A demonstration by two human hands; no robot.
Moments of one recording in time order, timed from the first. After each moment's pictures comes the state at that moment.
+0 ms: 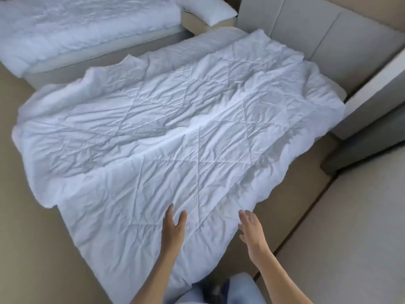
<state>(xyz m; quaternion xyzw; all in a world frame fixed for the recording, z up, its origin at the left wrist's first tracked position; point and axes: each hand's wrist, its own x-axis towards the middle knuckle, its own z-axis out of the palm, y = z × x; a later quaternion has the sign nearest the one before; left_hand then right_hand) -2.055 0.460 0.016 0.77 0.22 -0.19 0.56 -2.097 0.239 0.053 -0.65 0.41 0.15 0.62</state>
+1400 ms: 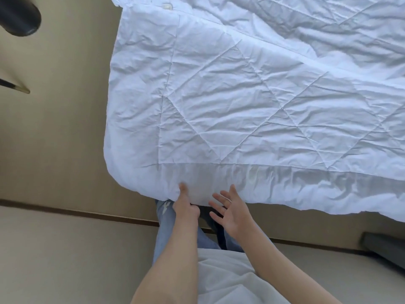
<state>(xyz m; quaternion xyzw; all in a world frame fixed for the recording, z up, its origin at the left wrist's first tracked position) -2.153 0.334 -0.180 -0.03 0.71 0.11 0.69 -2.074 0.239 -0.085 -0.54 0.42 0.51 0.52</state>
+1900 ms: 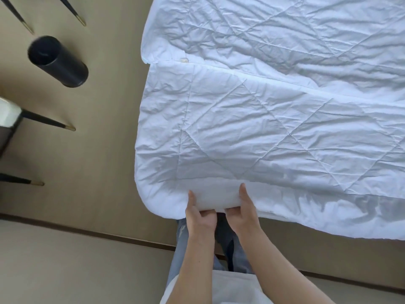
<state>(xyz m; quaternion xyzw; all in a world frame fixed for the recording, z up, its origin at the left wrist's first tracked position) -2.110 0.378 -0.046 -0.10 0.61 0.23 0.75 -2.046 0.296 -0.059 -0.41 0.41 0.38 0.72</state>
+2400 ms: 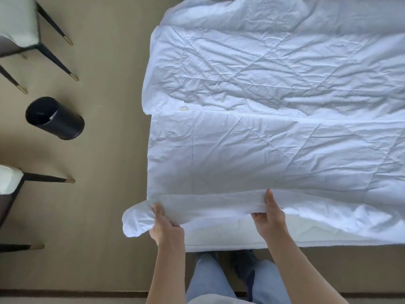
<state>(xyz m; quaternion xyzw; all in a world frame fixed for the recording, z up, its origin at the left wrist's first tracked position) -2.113 0.561 -0.018 0.05 0.73 0.25 0.64 -1.980 0.354 -0.025 -0.46 0.43 0.26 0.73</state>
